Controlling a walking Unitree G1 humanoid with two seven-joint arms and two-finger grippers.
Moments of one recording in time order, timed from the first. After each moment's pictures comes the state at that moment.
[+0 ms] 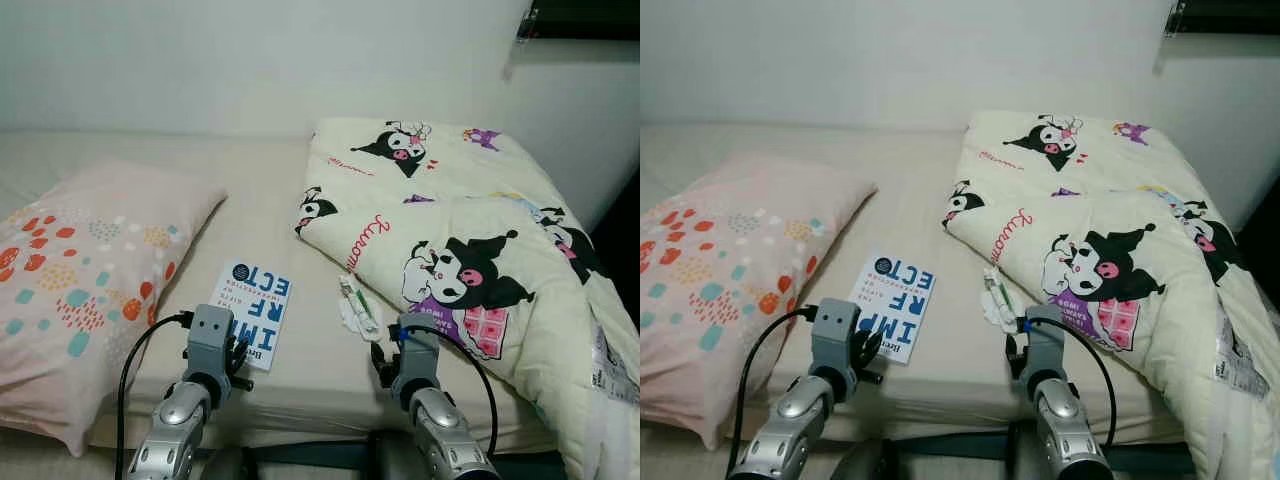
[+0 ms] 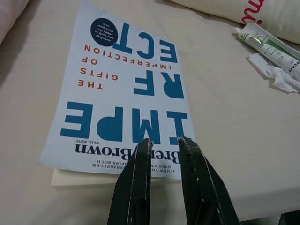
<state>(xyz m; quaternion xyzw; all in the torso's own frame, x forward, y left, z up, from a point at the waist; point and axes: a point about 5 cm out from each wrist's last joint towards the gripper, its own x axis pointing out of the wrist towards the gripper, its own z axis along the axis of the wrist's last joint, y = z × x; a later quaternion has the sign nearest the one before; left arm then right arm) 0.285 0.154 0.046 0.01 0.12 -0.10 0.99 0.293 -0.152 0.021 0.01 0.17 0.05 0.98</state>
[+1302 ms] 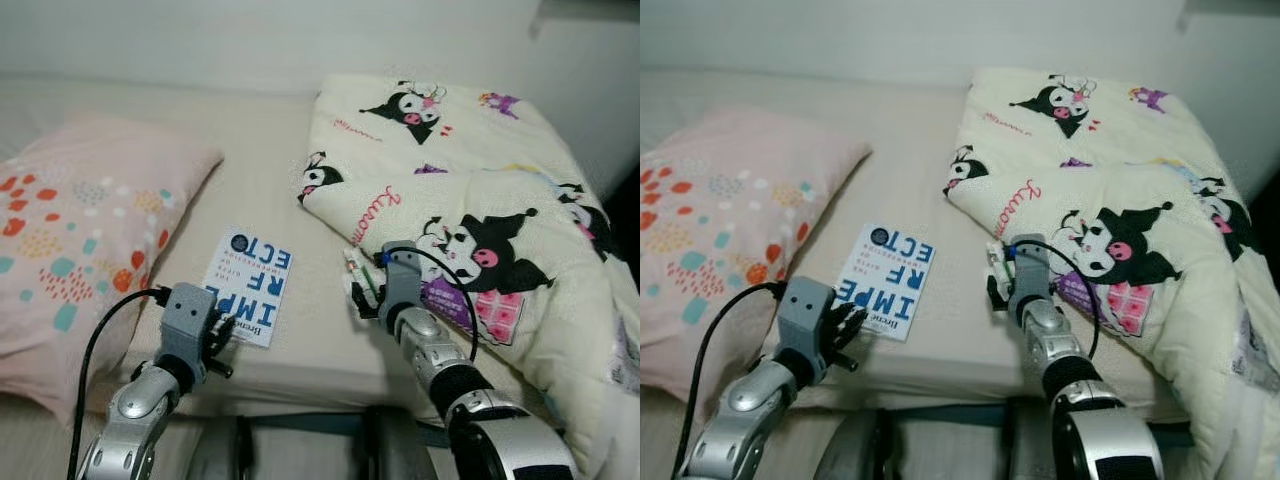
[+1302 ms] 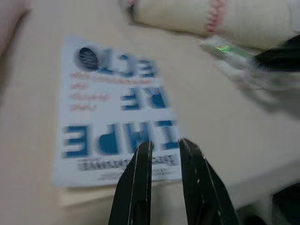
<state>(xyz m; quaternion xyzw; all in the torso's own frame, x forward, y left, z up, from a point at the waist) 0.264 0.170 0.113 0.08 0.03 -0.20 0.98 0.372 -0.137 0.089 -0.02 0.17 0.06 0.98</state>
